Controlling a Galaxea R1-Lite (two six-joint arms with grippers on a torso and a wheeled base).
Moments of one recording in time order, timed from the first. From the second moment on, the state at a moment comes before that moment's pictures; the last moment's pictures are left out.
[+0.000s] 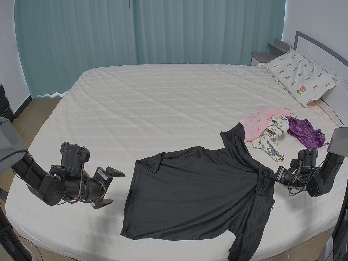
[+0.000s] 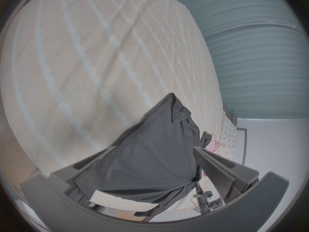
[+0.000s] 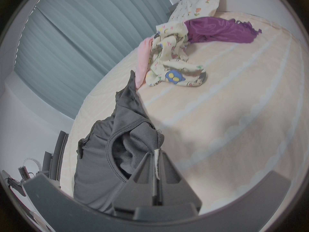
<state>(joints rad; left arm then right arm) -0.23 1.91 -0.59 -0.53 -0.23 -1.22 -0.07 2.22 -0.56 -1.00 0.27 0.48</state>
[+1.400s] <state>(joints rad) -0.33 1.98 -0.52 -0.56 -0.12 -1.14 0.06 2.06 -0.14 -1.05 0.31 0.60</state>
